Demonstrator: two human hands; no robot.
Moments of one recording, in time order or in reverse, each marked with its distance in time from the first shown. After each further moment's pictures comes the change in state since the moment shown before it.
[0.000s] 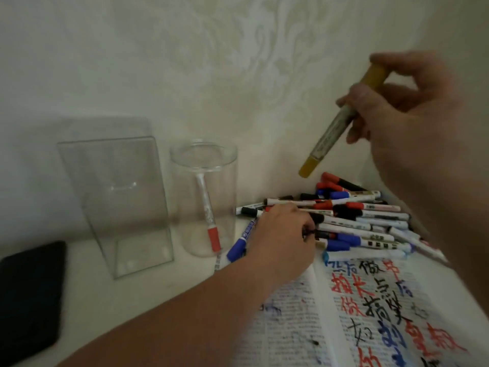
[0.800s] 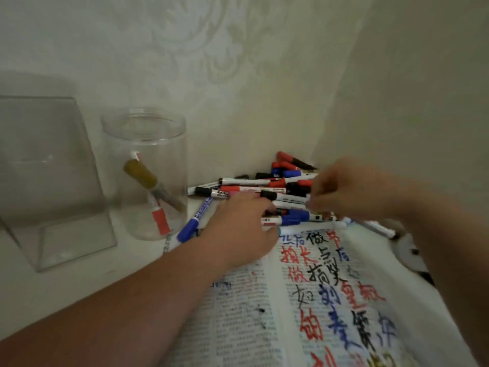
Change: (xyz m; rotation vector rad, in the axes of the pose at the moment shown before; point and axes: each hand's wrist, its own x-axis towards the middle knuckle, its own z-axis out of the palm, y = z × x) left_hand -0.005 0.004 0.002 0.027 -0.163 0.060; right_hand -0.021 0.042 -0.067 -1.006 -0.823 0.441
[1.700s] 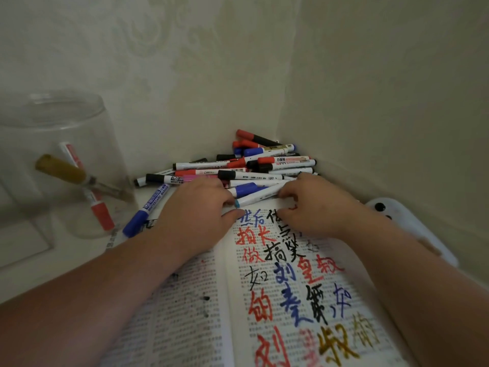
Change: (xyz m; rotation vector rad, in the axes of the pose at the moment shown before) left_hand 0.009 0.013 0.012 0.342 0.025 0.122; right_hand -0.008 0.066 0.067 -0.131 0.000 0.113
